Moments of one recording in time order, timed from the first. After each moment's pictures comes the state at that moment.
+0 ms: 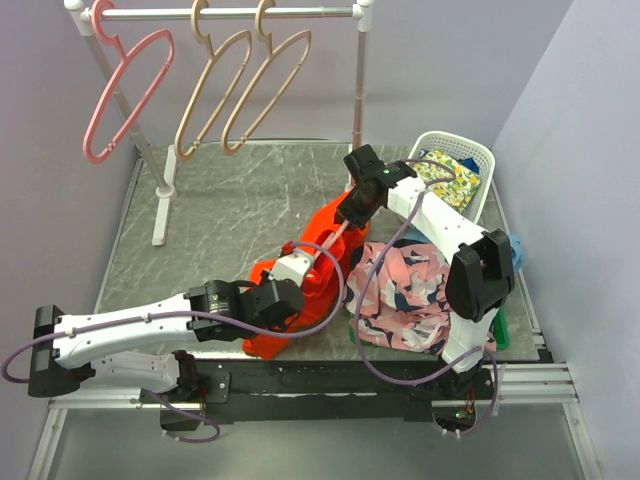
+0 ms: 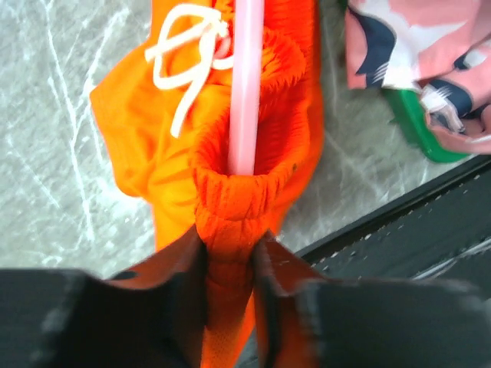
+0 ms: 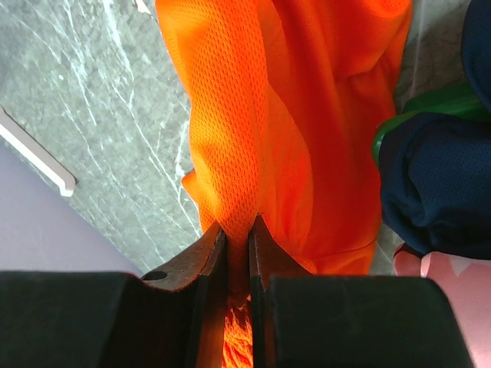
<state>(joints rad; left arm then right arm) -1.31 1.10 1.03 -0.86 -0.57 -0.58 0.51 1.82 1.64 -0.95 -0.07 1.20</state>
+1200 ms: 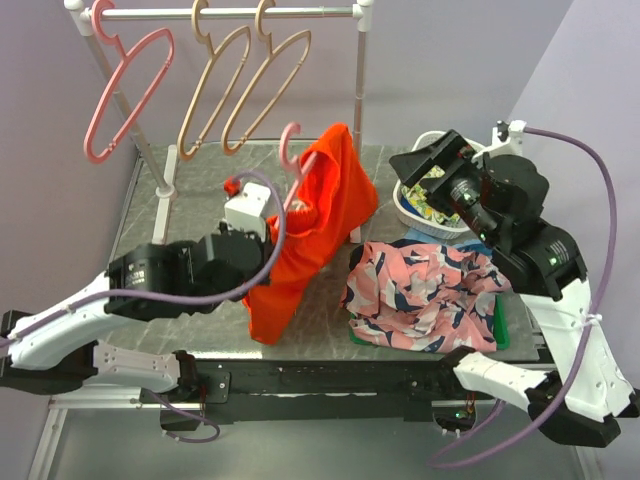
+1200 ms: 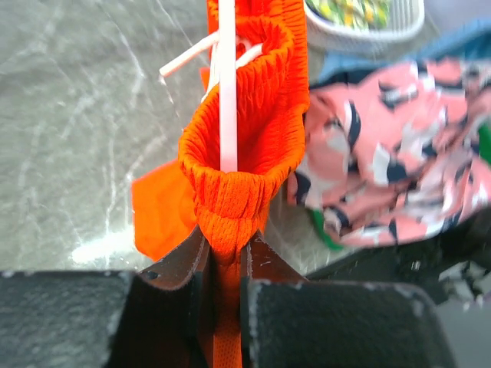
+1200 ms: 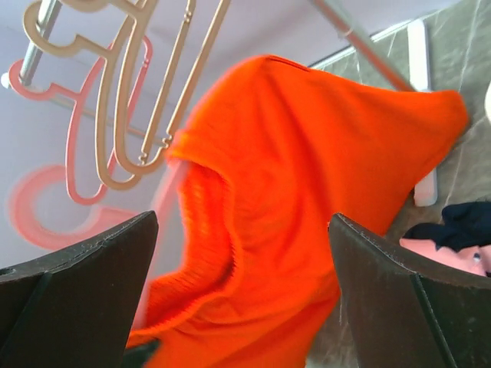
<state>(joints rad) -1.32 1.10 1.57 -1.07 -0.71 -0.60 0.53 1.08 1.63 -0.79 0.20 0.86</state>
